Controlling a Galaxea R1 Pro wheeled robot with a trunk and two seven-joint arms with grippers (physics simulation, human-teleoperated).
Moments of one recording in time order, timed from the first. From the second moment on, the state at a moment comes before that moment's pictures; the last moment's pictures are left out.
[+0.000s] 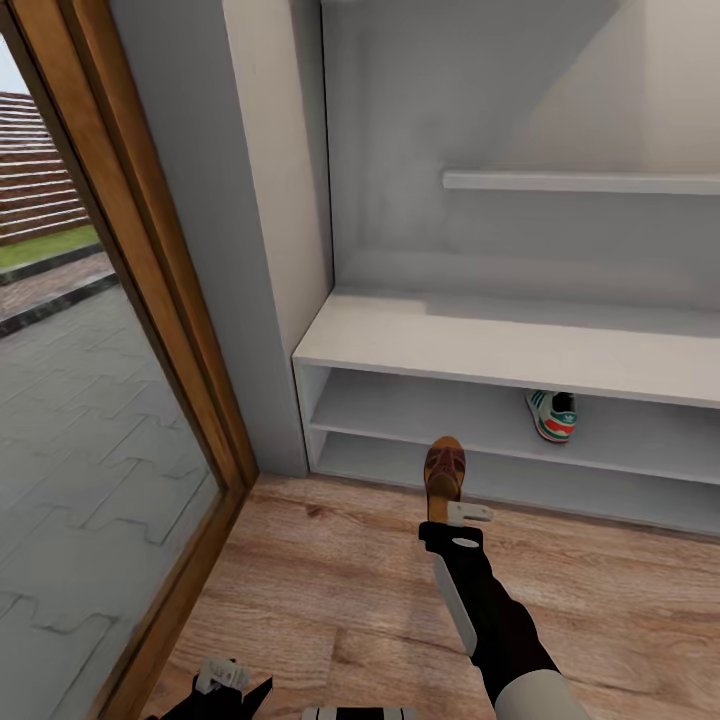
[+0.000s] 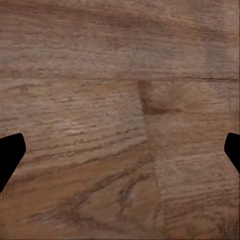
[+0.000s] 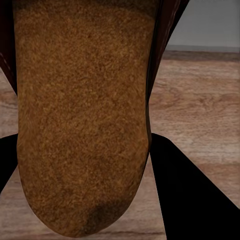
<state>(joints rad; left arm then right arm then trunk) -0.37 0.09 0.28 -0.27 -0.22 -0.33 -0.65 -0.50 0.17 0.07 -0.98 -0.09 0.48 -0.41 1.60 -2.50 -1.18</state>
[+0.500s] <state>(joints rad) -0.38 0.10 0.29 -0.31 -0.17 -0.33 -0.66 -0.50 0.17 0.07 -0.98 -0.09 0.48 -0.41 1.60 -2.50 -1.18</state>
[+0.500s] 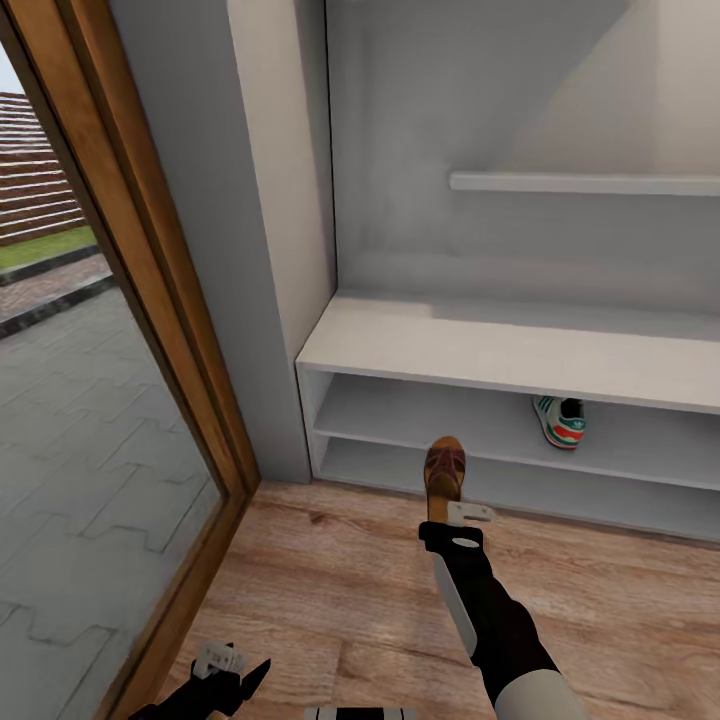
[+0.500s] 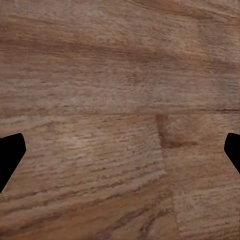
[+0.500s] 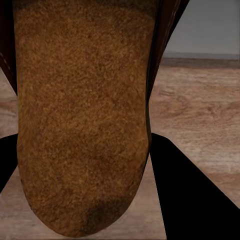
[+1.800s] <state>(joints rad) -0.37 0.09 0.28 -0.31 -0.17 -0.33 -0.66 -0.50 0.17 0.07 -0.98 -0.09 0.48 -0.41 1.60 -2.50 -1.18</state>
